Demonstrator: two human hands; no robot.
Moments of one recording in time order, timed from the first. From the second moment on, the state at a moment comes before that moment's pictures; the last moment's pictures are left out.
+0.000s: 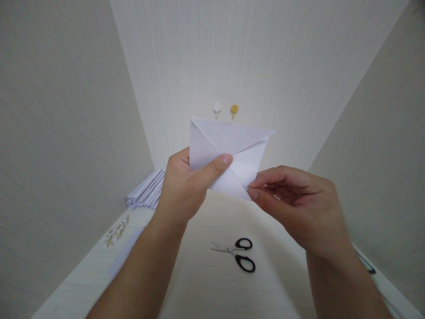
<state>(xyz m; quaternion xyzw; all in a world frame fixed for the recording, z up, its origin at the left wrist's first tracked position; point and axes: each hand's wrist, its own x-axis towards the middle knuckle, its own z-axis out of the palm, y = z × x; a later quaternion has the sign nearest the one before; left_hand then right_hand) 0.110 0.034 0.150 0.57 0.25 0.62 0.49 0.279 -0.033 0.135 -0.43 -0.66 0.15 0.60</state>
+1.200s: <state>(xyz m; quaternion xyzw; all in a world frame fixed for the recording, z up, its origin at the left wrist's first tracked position) 0.110 0.033 0.150 0.56 0.24 0.62 0.50 0.276 -0.035 0.140 -0.42 -0.63 0.18 0.63</state>
